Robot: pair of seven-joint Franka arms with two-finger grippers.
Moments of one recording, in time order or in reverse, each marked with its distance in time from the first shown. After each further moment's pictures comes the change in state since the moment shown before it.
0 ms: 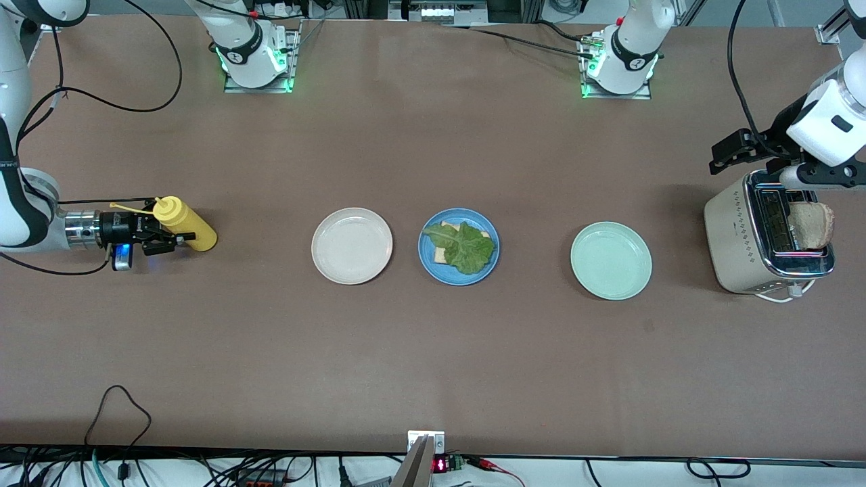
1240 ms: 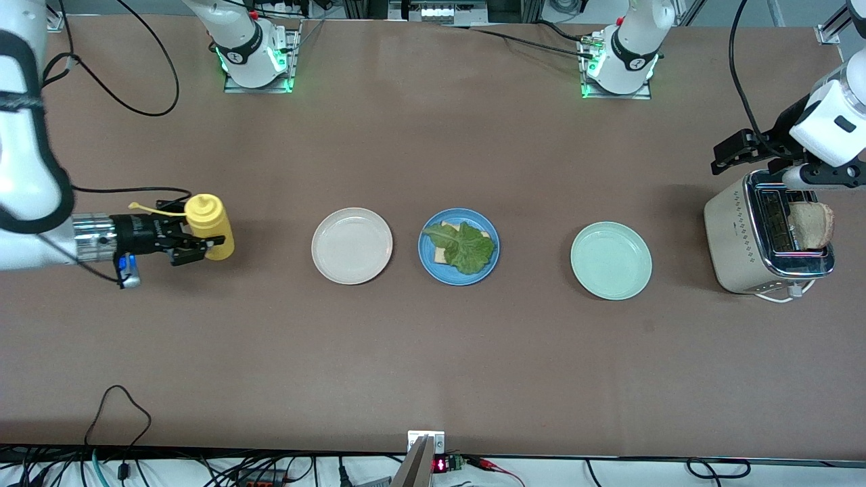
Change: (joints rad) left arm 0.005 0.000 0.003 0.000 0.000 0.000 -0.002; right arm 0.342 -0.315 0.065 0.035 -0.144 0.094 0.445
